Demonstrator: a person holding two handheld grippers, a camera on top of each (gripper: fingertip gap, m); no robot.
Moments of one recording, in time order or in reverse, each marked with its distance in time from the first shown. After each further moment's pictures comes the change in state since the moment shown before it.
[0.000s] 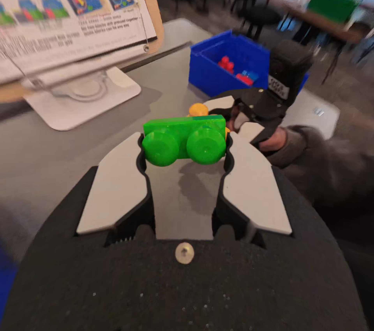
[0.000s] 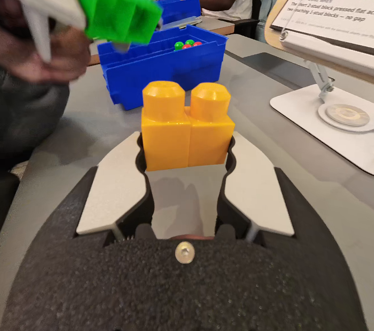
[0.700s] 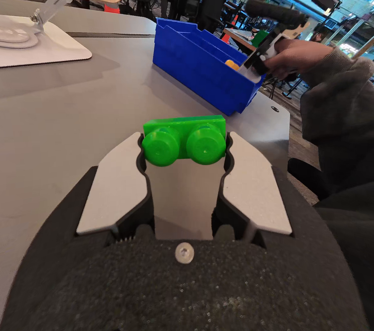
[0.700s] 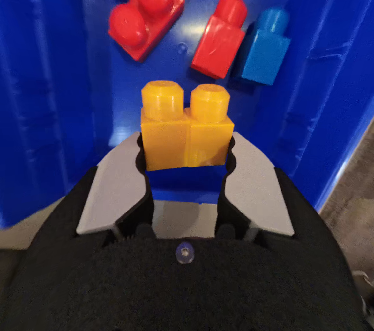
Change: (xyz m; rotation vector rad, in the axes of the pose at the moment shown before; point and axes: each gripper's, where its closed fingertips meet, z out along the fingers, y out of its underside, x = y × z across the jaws) left arm 0.028 0.094 0.016 0.106 0.190 -0.114; right arm 0.110 0.132 -0.301 -0.998 0.872 0.715
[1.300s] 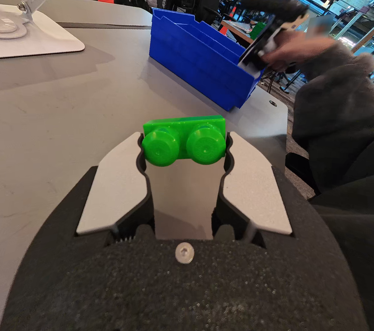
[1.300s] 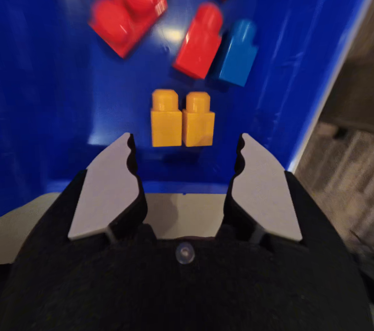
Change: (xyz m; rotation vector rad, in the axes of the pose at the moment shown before) left arm 0.003 0.006 0.001 -0.030 0.016 -0.004; right arm 0.013 -0.001 -0.018 0.036 0.146 -0.079
